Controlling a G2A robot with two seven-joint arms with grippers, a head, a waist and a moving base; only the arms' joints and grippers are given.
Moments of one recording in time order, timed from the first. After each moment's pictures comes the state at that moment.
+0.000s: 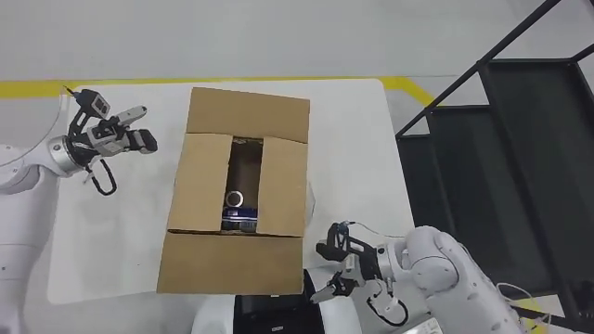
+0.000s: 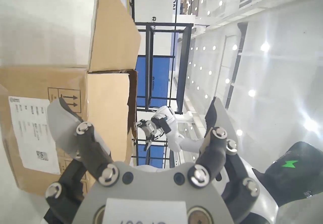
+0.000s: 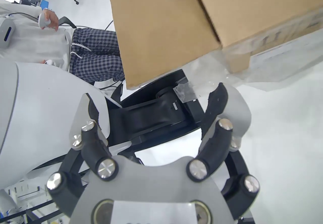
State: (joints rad) left arm 0.92 -0.92 -1.38 -1.08 -0.56 -0.17 -1.28; right arm -1.78 -1.06 1.34 -1.94 -0.58 -0.81 0.97
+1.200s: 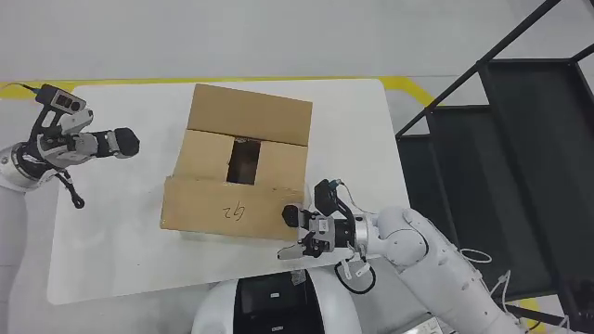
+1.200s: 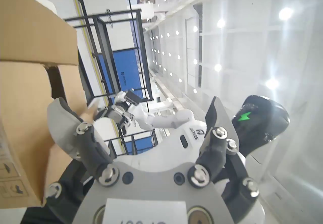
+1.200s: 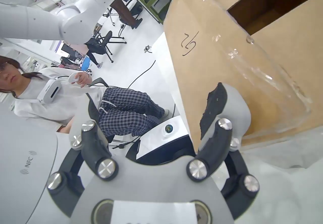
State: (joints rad) left arm 1.08 -0.89 -1.55 -1.29 -0.83 -0.09 -1.51; right arm -1.50 -1.06 1.11 -1.79 -0.41 -0.72 0.60
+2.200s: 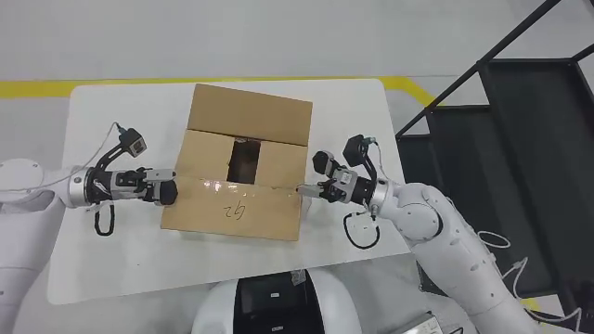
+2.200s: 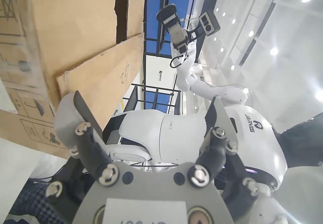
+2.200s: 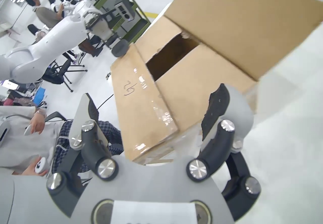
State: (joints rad) left arm 1.04 -0.83 -1.27 -1.27 -0.54 -0.13 -1.54; right arm -1.40 -1.06 1.24 -1.70 -0.48 -0.58 0.41
